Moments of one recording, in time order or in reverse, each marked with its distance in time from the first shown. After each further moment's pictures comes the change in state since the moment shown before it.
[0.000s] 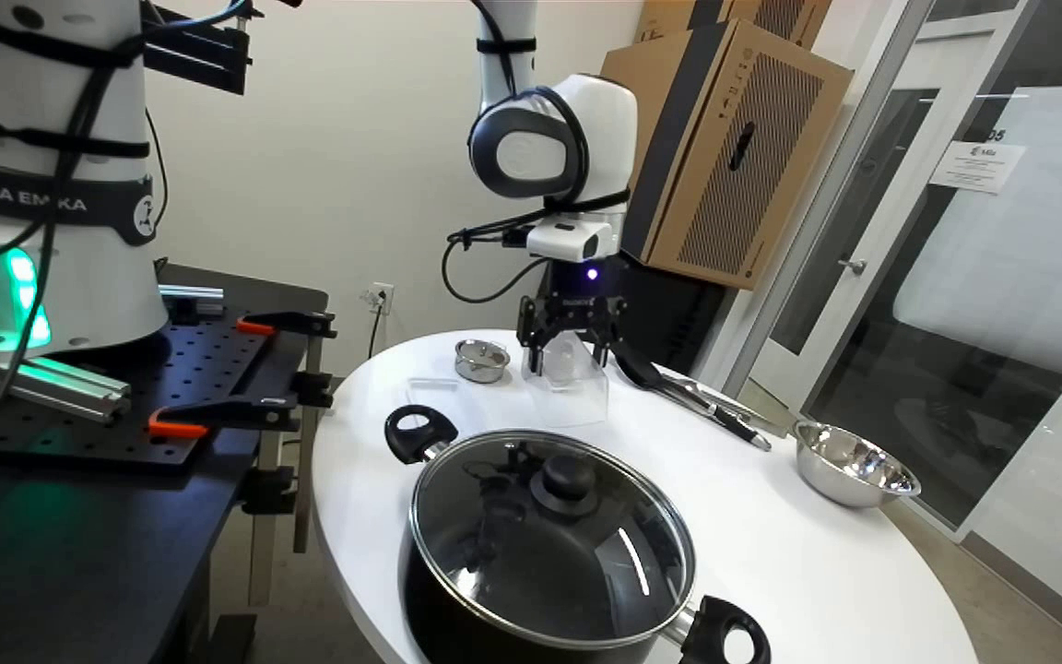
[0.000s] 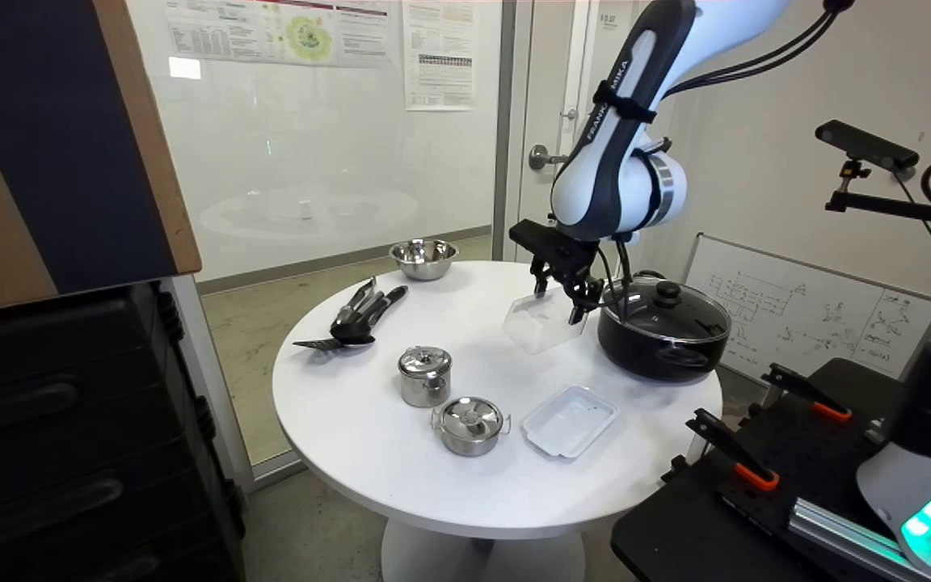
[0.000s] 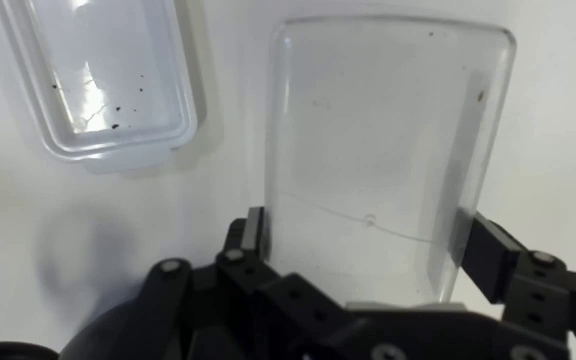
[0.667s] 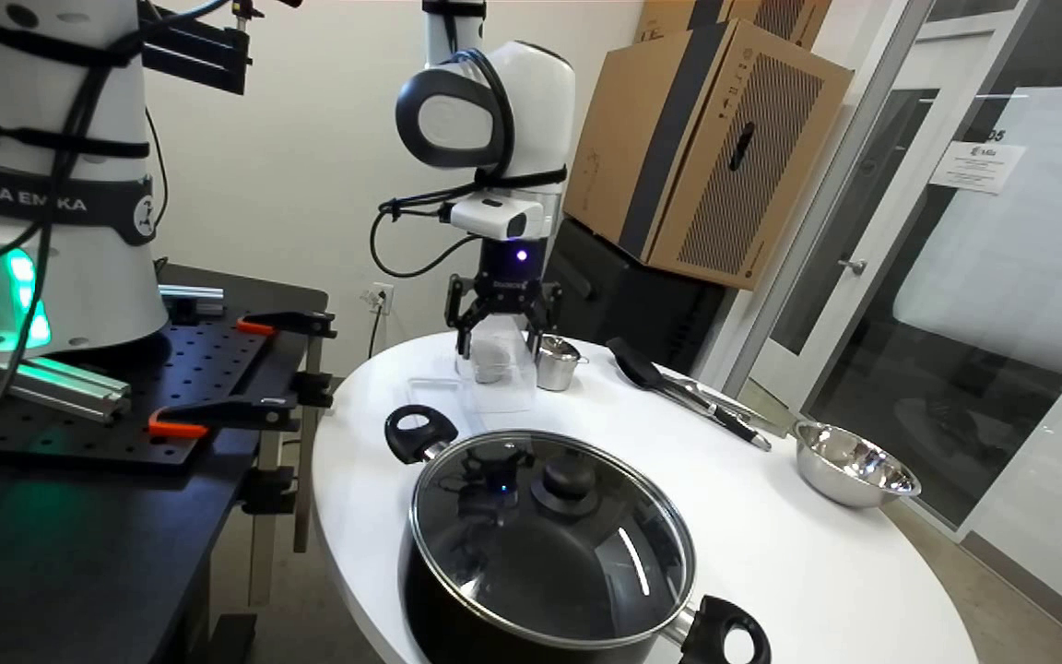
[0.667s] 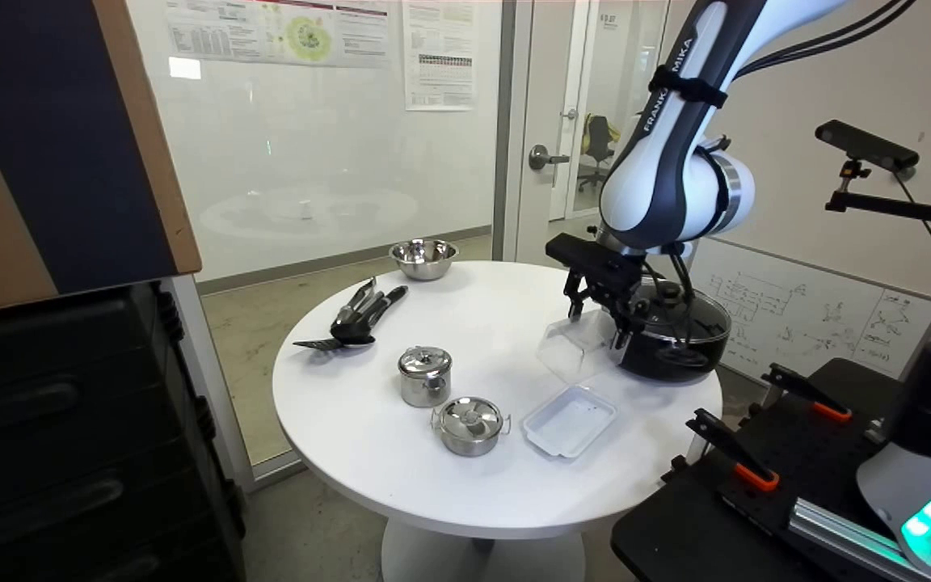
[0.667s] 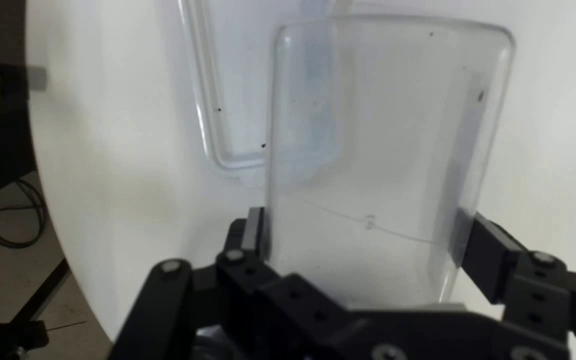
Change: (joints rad) arm -0.039 -0.167 0.076 -0.255 0.039 0.031 -0.024
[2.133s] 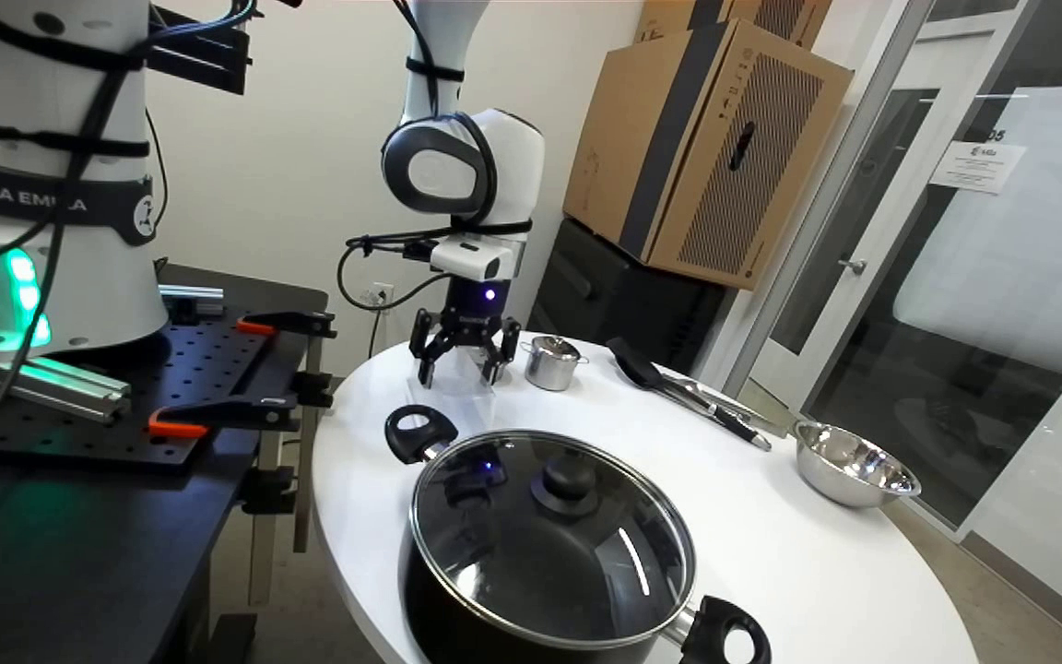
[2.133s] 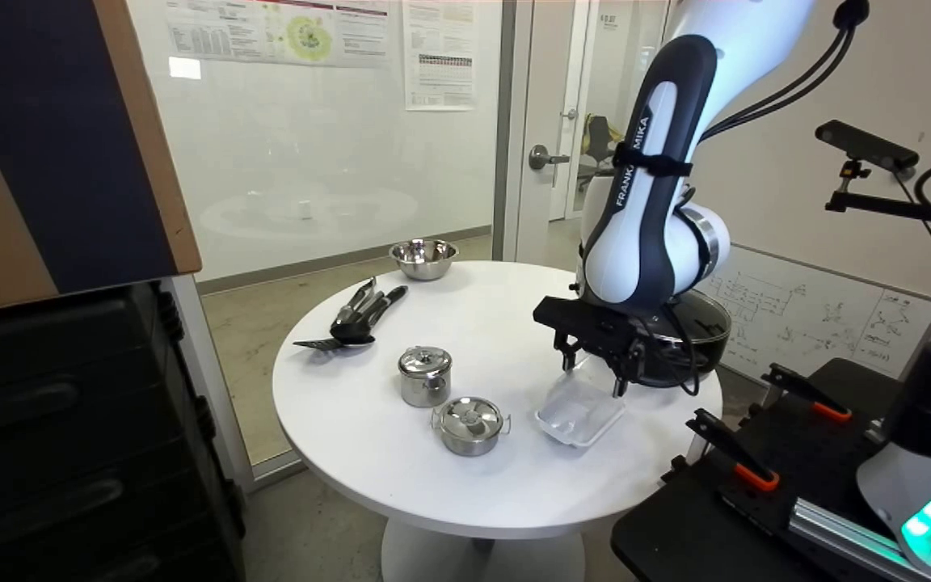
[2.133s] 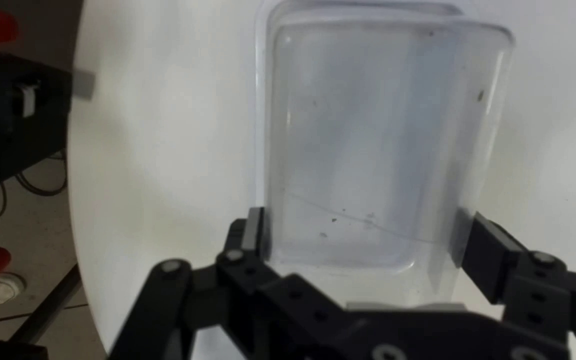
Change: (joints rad) arm 0.172 0.205 -0.046 0.052 -0.018 0.019 -0.019
